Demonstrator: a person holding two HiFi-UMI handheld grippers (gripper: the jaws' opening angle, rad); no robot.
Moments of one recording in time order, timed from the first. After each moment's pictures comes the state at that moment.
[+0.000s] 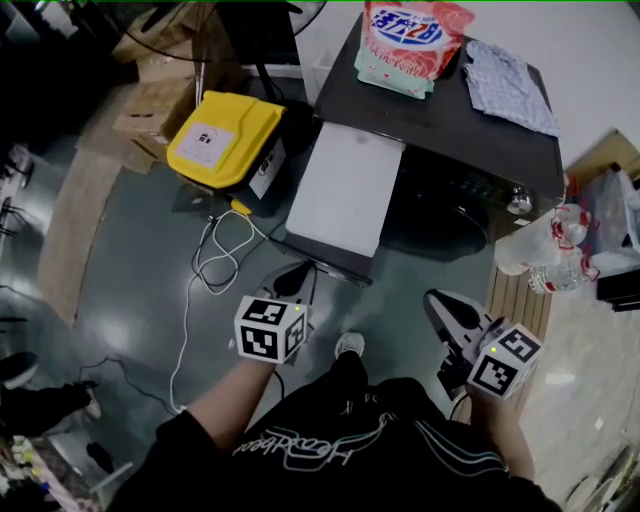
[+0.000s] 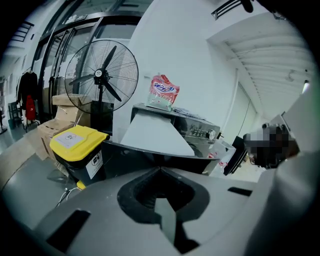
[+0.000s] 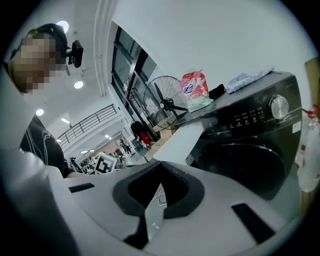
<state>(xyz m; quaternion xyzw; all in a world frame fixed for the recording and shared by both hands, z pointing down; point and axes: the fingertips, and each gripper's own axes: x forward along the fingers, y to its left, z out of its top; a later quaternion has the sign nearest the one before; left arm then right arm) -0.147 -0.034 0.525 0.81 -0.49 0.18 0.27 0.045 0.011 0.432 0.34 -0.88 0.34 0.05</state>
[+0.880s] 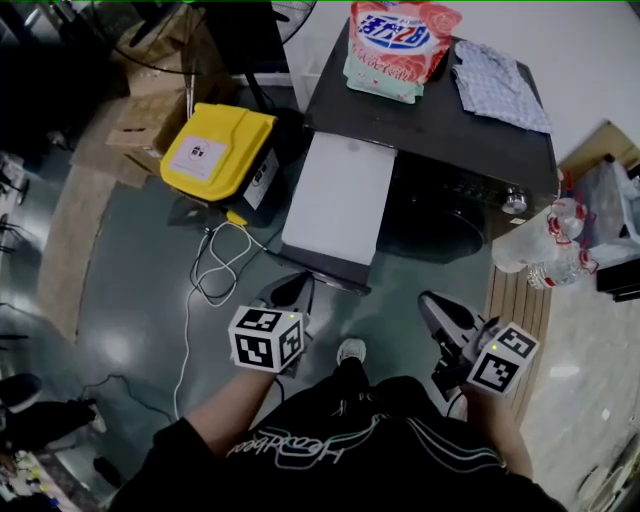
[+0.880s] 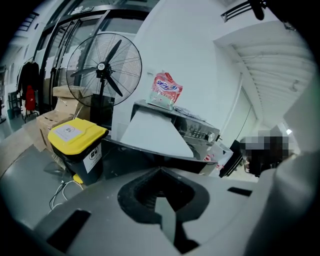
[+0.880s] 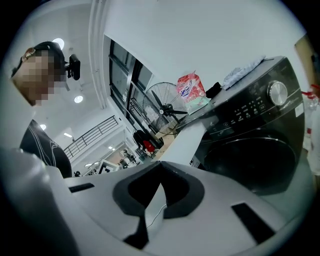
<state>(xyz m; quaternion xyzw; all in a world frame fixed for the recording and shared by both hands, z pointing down) -0.146 -0.035 0.522 0.80 -0.48 0.18 0.31 0.040 0.003 0.430 0.33 -0.87 0.37 -0.02</state>
